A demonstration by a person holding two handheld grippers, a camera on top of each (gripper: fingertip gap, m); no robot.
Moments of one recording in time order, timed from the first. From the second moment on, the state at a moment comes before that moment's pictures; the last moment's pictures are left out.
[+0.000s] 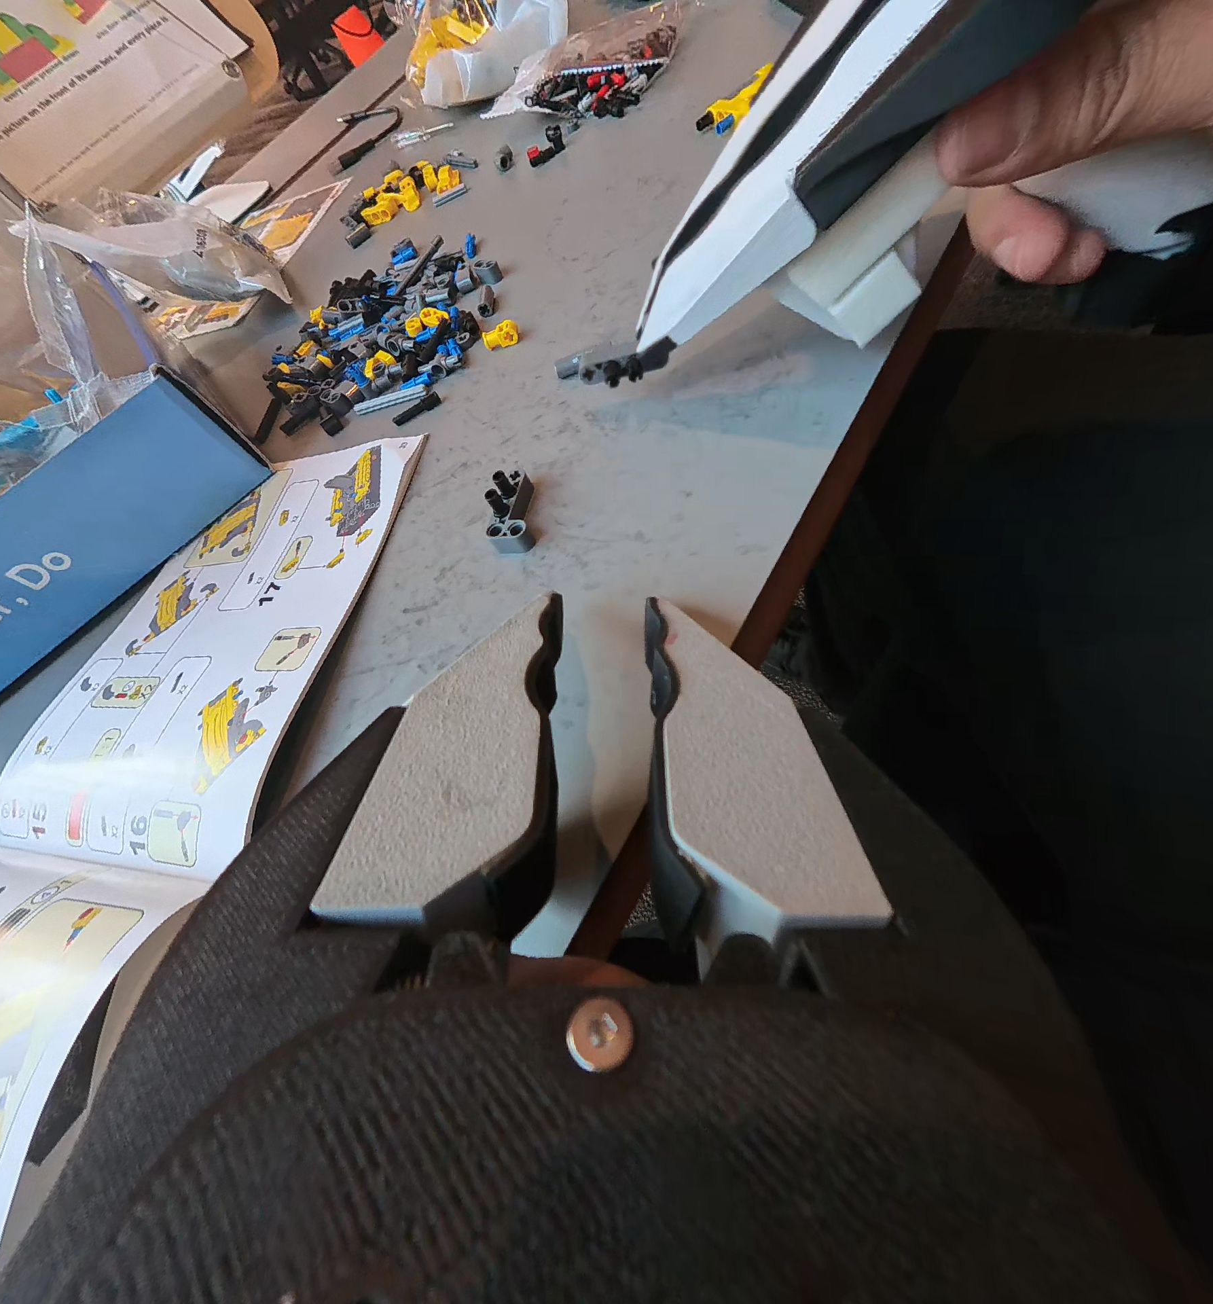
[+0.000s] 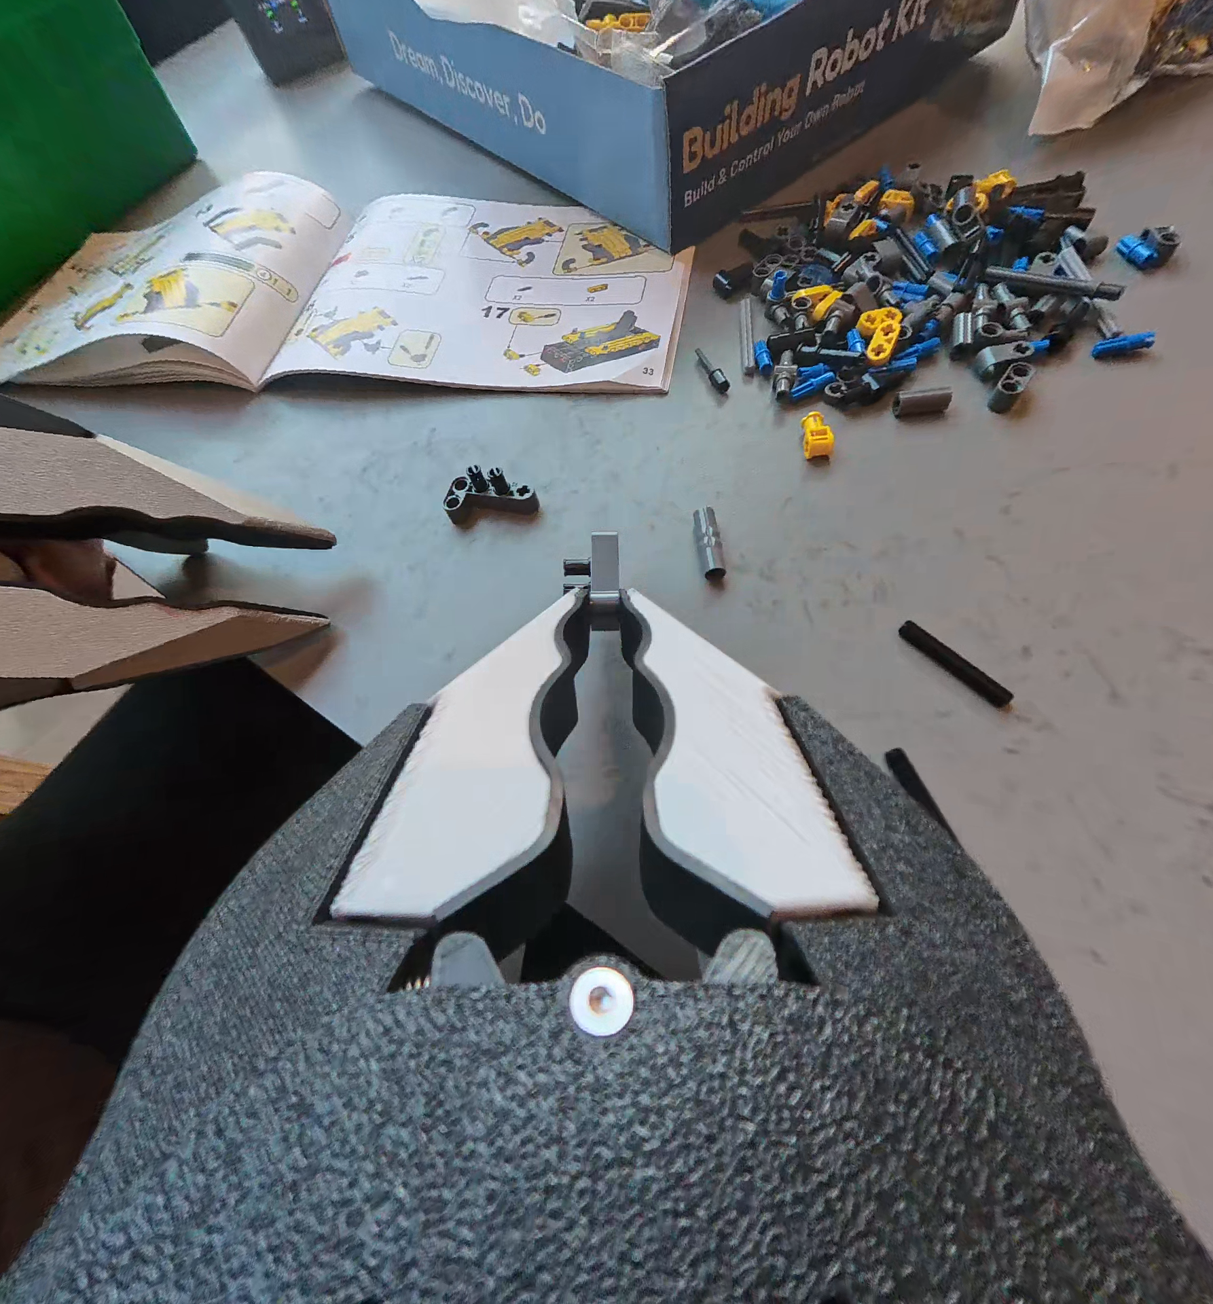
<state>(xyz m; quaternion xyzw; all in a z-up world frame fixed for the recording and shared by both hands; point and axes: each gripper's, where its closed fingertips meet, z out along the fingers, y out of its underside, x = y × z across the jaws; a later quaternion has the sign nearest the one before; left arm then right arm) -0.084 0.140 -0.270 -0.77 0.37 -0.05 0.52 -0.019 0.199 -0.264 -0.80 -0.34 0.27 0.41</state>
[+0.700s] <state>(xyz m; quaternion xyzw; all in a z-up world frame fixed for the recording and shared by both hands) -0.063 0.124 -0.251 -0.68 0.47 -0.01 0.56 -0.052 0.106 -0.246 -0.72 -0.35 0.59 0.11</state>
